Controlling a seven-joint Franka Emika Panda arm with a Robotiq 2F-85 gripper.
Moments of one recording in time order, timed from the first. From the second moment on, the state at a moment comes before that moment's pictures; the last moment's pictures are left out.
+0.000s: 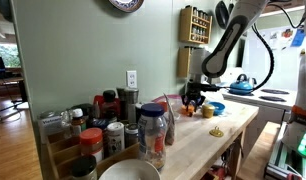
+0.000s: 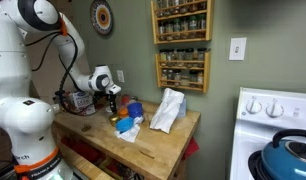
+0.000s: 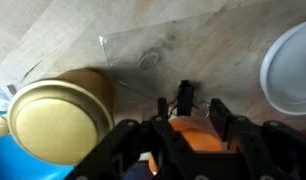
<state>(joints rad) 0.18 0.13 0.07 -2.58 -0.14 2.80 1.08</state>
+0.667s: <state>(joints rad) 0.19 0.13 0.05 -2.56 -0.15 2.80 1.08</state>
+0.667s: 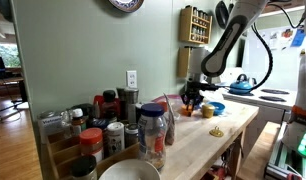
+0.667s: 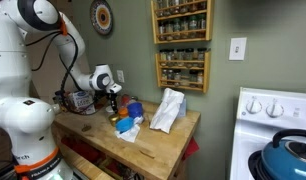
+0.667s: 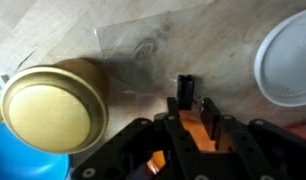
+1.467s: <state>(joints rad) 0.20 -0.04 0.14 -2.56 0.08 2.60 0.95</state>
